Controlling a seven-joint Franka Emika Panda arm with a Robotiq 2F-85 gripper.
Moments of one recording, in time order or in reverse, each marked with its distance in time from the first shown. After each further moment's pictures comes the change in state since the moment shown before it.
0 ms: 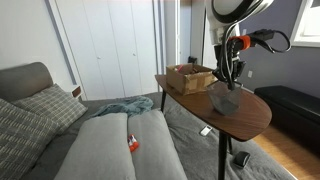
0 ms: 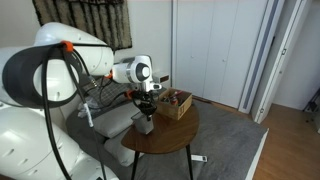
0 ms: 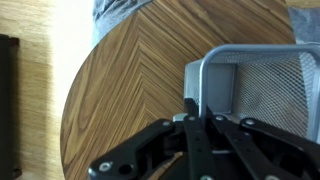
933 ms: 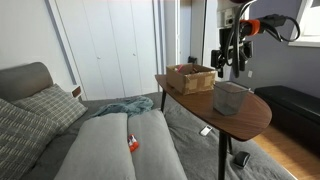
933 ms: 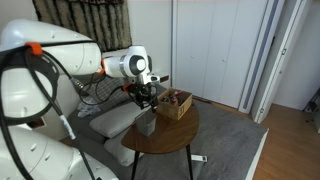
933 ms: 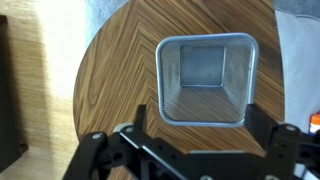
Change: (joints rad) arm -0.007 -0.141 0.006 -0.016 0.015 0.031 -0.001
